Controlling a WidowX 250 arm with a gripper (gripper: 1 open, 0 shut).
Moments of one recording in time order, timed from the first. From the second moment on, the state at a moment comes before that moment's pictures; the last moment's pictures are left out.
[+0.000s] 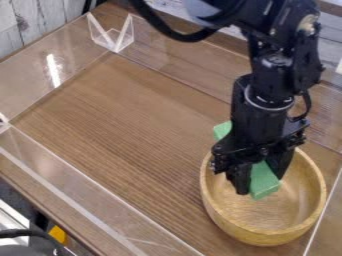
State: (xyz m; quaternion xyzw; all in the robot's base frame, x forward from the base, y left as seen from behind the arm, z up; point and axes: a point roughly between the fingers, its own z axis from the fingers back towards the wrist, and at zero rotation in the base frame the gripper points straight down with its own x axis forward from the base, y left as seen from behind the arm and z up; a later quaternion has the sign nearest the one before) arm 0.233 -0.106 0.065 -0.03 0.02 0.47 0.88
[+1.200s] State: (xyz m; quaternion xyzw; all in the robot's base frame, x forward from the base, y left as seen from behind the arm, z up) arm 0.234 -0.129 0.052 -0.01 0.02 0.52 0.85
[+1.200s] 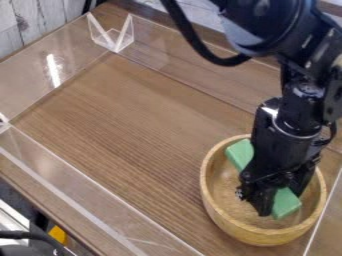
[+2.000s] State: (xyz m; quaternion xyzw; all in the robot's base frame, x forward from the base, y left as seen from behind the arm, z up) arm 0.229 -0.140 0.090 -0.02 0.03 0.47 0.88
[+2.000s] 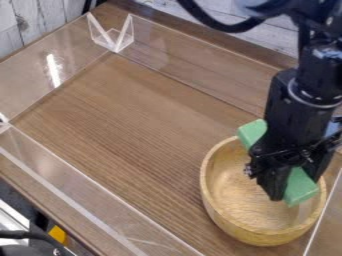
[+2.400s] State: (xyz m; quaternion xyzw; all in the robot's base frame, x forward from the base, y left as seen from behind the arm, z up) arm 0.241 -0.140 0.109 -0.03 0.02 0.48 0.88
